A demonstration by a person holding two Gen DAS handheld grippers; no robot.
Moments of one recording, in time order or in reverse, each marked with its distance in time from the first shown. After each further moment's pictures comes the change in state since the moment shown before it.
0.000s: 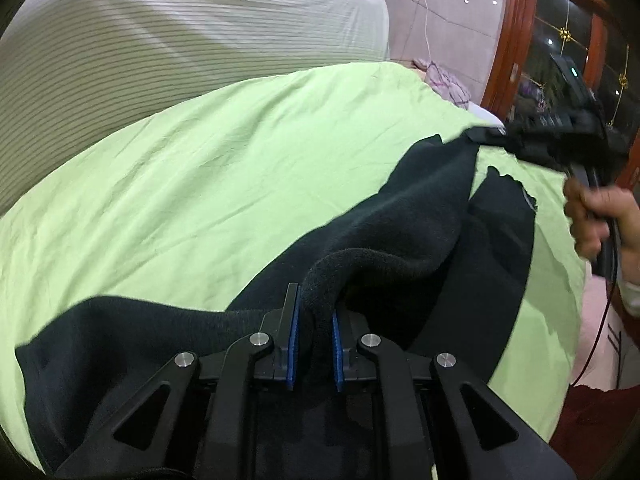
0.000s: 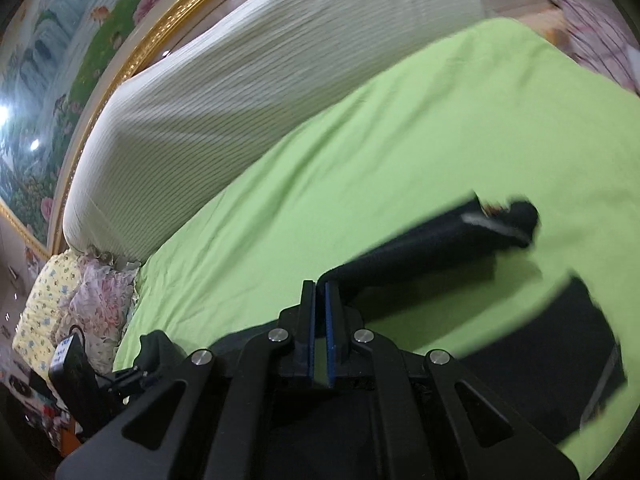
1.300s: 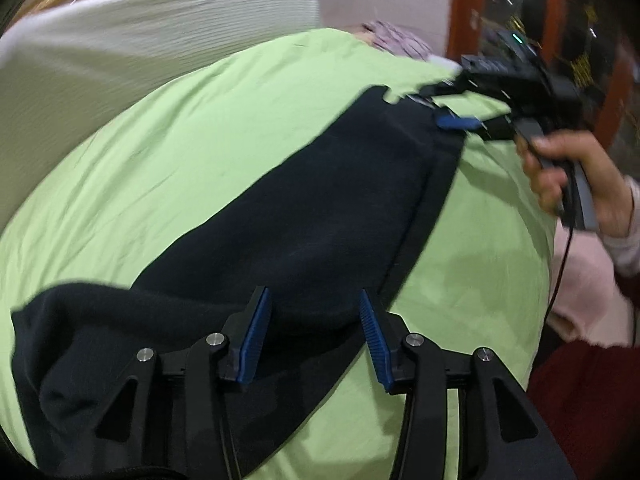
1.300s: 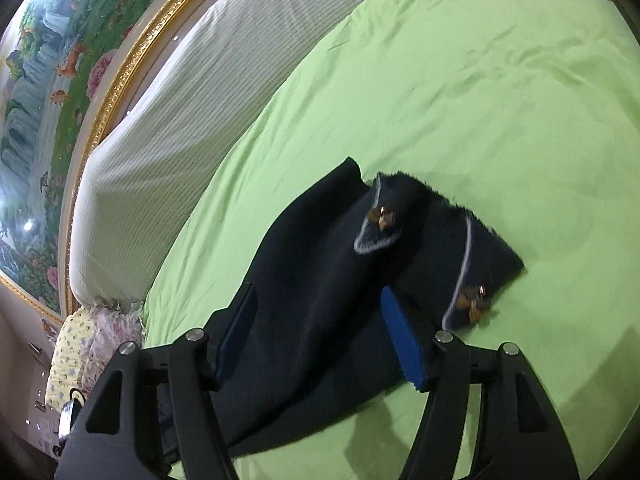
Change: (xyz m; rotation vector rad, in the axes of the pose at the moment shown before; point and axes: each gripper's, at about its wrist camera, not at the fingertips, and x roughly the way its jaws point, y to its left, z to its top) left arm -0.011 -0.124 -0.050 0.212 0.084 0.018; right arm -0.039 -0.107 -0.039 0.236 -0.048 -0.006
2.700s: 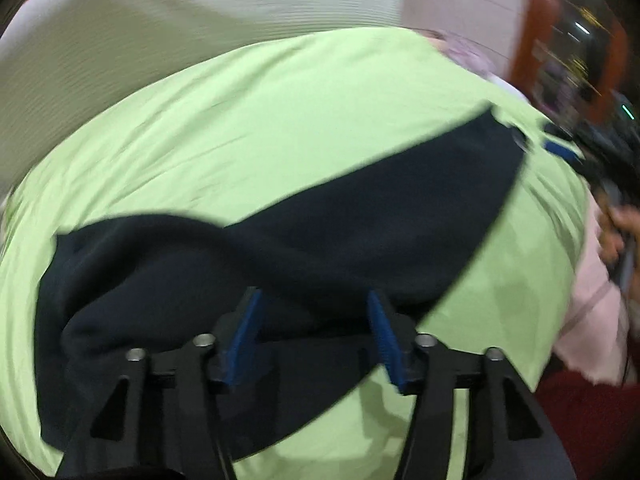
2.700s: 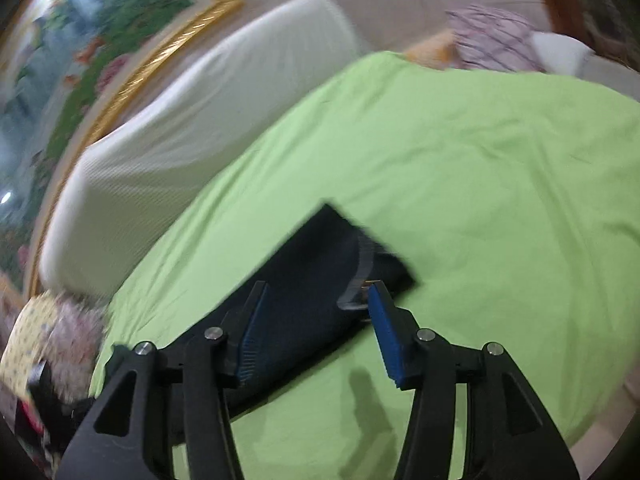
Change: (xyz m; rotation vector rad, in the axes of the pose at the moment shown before) left arm -0.030 0.072 -0.020 -0.318 0.068 0.107; right arm -0.067 0.016 -0.026 -0.203 -0.107 -0.059
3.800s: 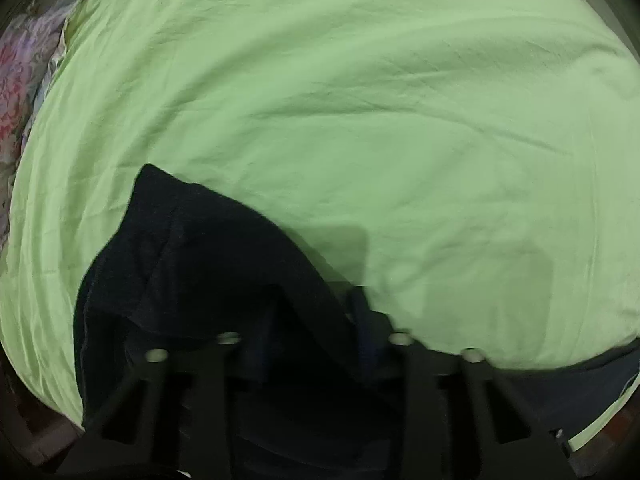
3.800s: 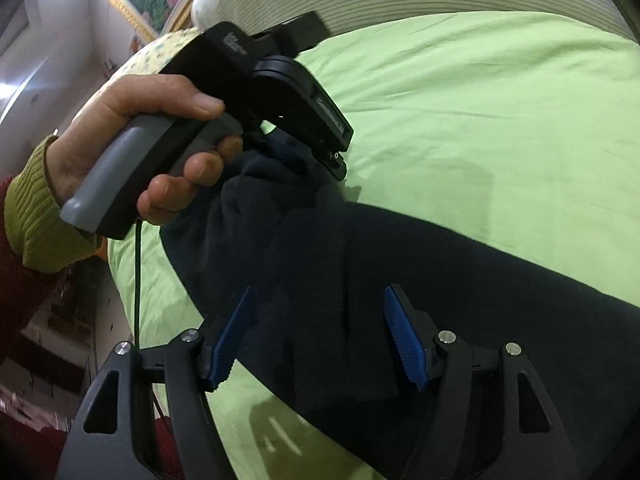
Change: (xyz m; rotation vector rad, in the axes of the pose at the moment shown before) left arm 0.142 0.155 0.117 -0.588 0.581 0.303; right arm 0.170 0.233 -0.116 -0.630 0.634 0.488
